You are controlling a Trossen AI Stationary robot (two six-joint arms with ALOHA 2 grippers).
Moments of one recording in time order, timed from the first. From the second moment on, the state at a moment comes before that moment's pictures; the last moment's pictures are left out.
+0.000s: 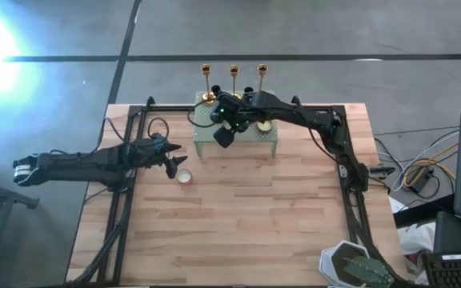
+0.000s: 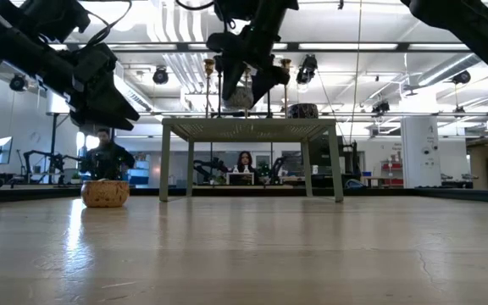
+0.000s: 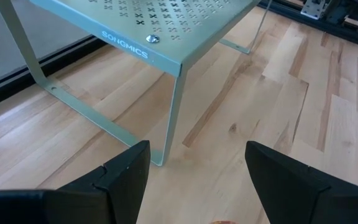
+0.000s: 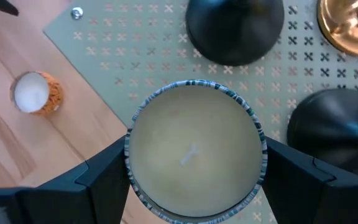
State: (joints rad) left arm 0.21 0.62 0.33 -0.18 -0.24 -0.30; right arm -0.27 2.18 2.29 -1.23 0.11 0.47
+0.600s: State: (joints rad) left arm 0.21 0.62 0.33 -0.18 -0.23 -0.30; right arm -0.29 2.18 2.28 -1.28 0.11 0.61
